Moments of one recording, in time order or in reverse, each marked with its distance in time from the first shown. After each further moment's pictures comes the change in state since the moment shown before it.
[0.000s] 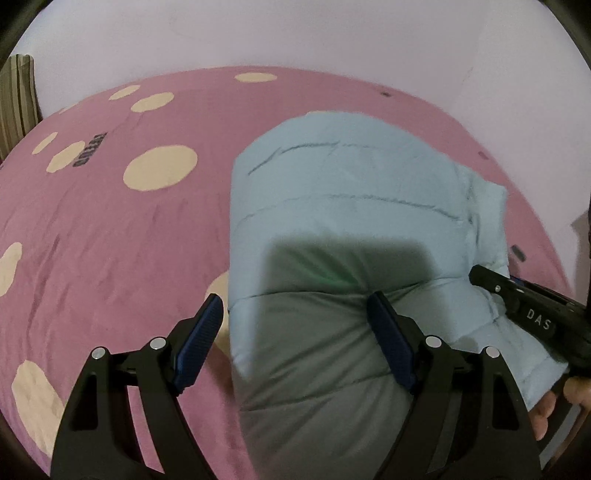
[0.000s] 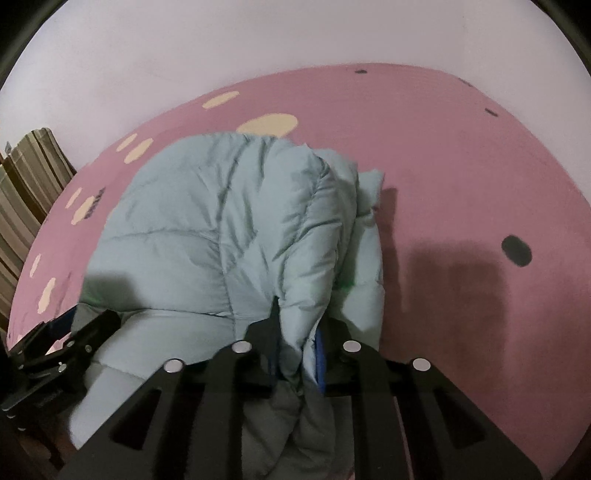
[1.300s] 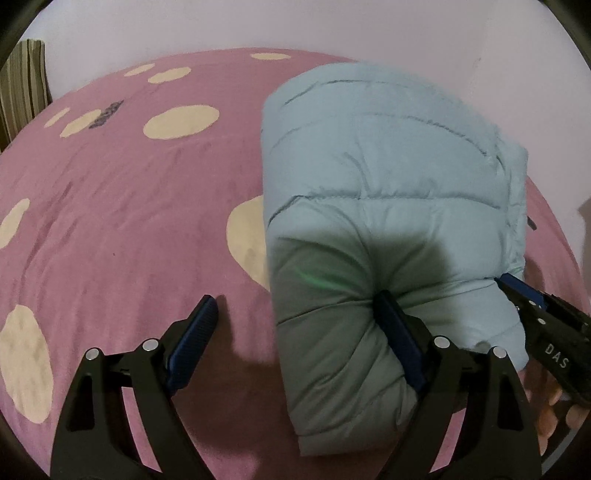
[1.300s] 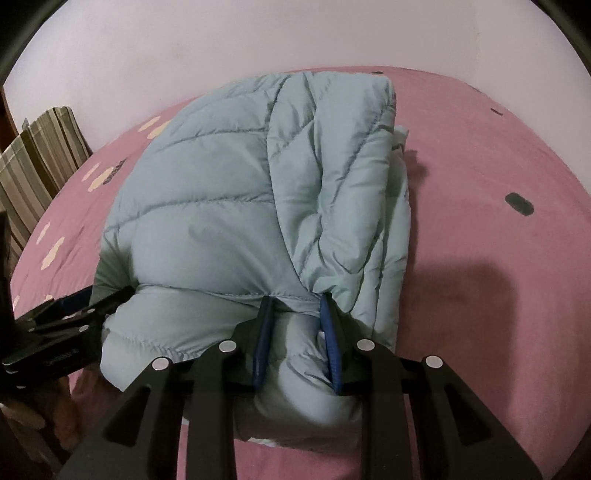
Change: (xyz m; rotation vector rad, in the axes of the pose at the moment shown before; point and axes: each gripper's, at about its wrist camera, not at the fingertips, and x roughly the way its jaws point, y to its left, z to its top) left arm -0.005 0.016 -0.051 -0.016 0.019 0.015; right arm -0.017 0.016 -0.063 -0.075 -0.047 0.021
